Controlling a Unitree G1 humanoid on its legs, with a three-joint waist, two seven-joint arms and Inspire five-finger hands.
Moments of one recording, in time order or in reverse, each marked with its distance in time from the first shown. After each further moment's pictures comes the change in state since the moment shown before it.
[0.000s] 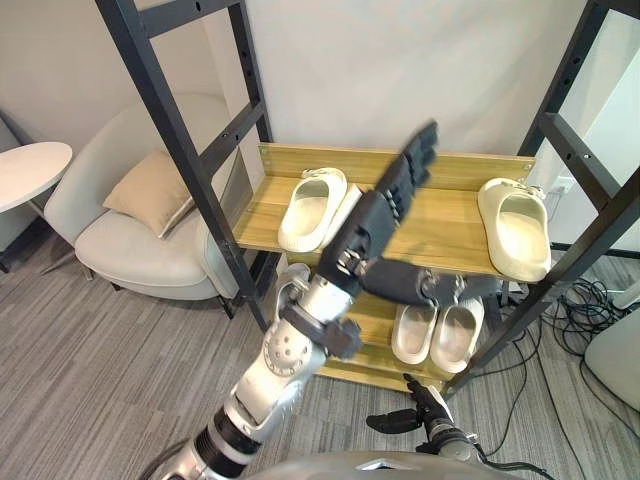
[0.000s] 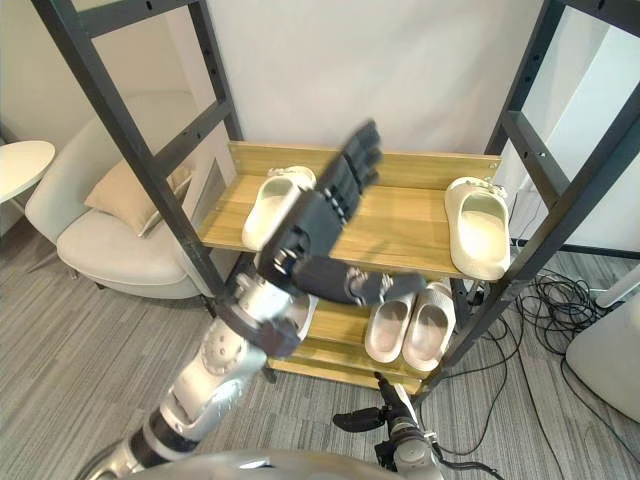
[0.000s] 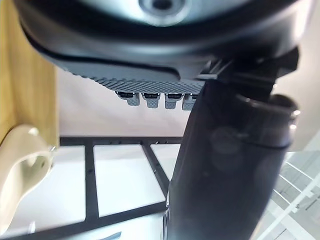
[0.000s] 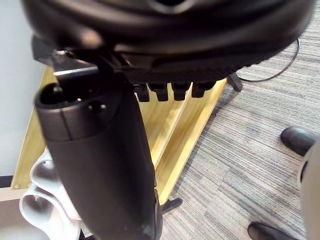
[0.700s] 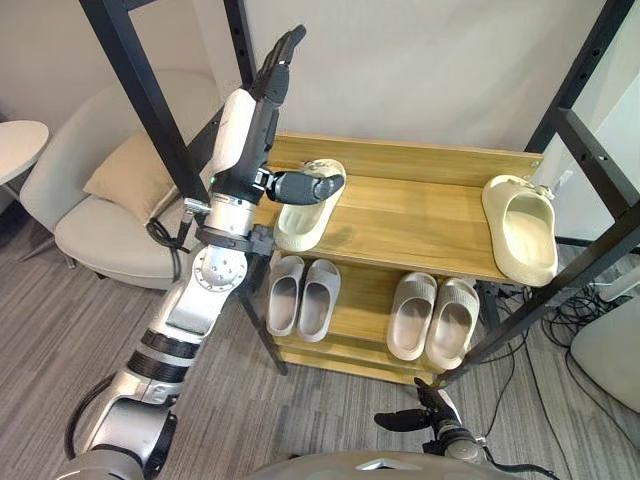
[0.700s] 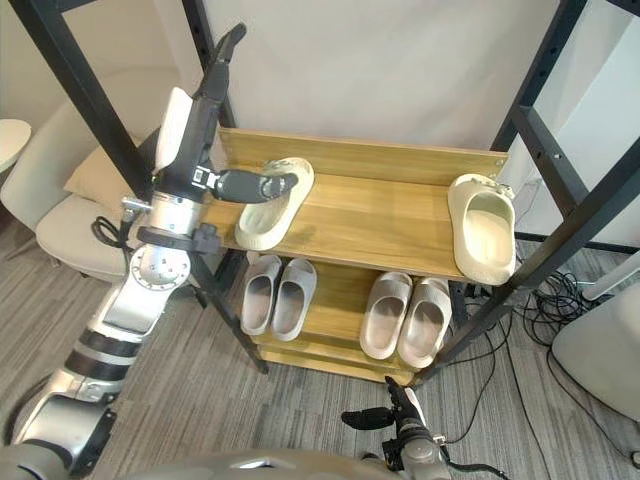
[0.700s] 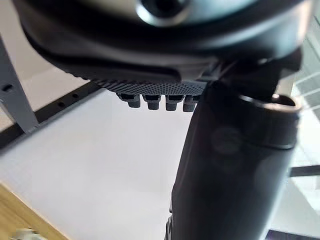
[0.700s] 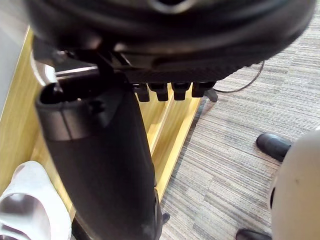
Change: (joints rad) left arm -0.232 0.354 0.288 0.336 0.553 0.014 0.185; right arm -0.035 -0.007 -0.049 0.070 0.044 0.001 -0.008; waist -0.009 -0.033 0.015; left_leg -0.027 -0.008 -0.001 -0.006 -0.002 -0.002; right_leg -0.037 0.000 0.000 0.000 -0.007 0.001
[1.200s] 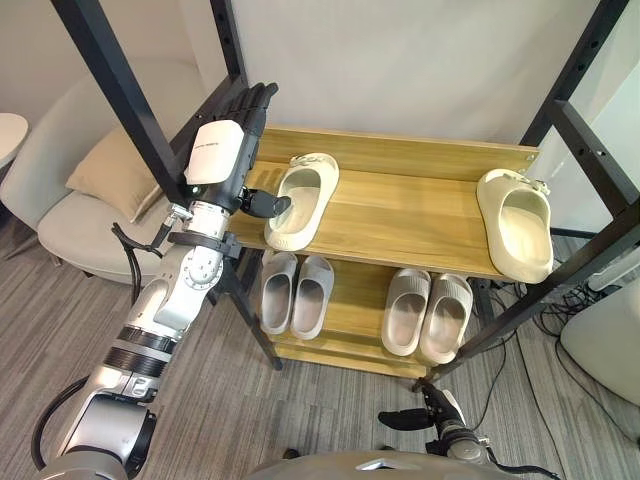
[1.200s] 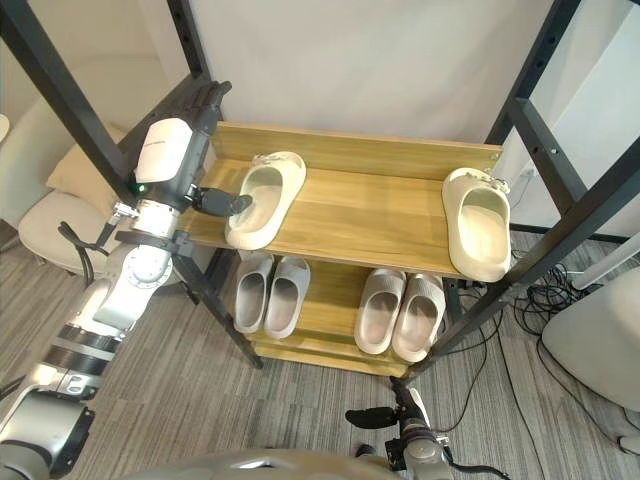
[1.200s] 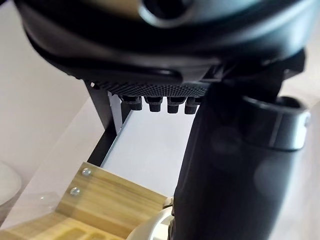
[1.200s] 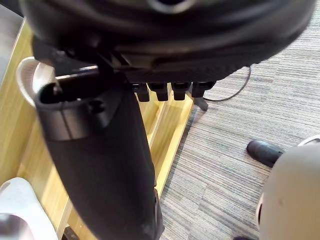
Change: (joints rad) left arm 0.001 0.055 0.019 0.157 0.232 0.074 0.022; right arm -0.002 0.000 -0.021 0.003 0.000 -0.003 -0.014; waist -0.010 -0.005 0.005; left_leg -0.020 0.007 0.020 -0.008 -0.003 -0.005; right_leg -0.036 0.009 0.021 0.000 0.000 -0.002
